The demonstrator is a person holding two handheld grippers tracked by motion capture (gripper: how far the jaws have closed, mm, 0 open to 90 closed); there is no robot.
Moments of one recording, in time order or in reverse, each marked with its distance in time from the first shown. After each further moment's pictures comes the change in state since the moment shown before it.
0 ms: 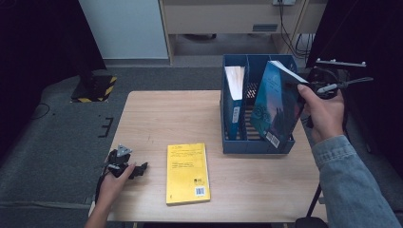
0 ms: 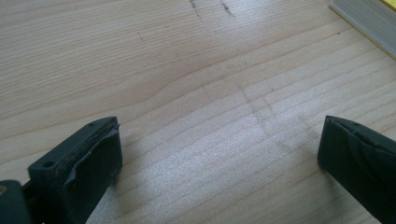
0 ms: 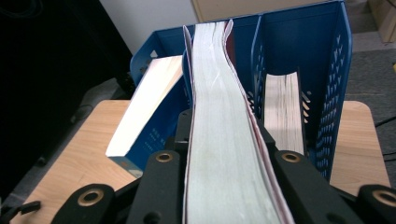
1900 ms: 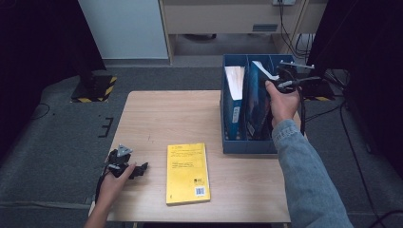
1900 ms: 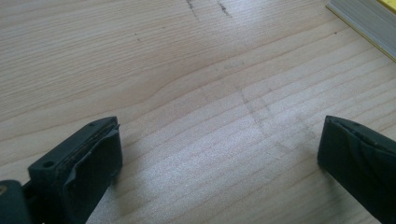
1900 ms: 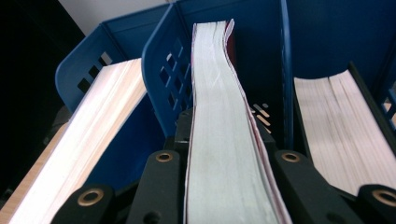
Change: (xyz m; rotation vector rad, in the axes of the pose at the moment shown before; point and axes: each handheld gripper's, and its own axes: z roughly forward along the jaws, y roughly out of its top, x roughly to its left) left arm 0.000 0.000 0.000 0.000 -0.006 0.006; right arm 0.001 -0.014 0.120 -0.028 -0.084 0.060
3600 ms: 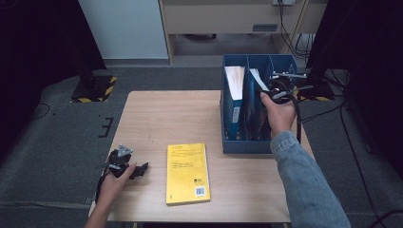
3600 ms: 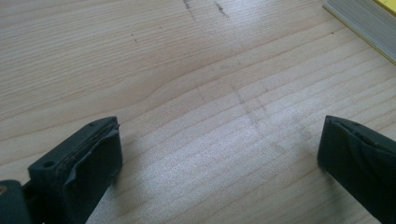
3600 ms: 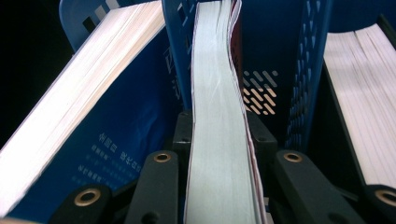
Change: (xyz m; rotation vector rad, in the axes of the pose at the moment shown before) left arm -0.002 0.000 0.000 -0.004 -0.002 -0.001; right arm 0.010 -0.030 -0.005 0.056 -0.010 -0.087
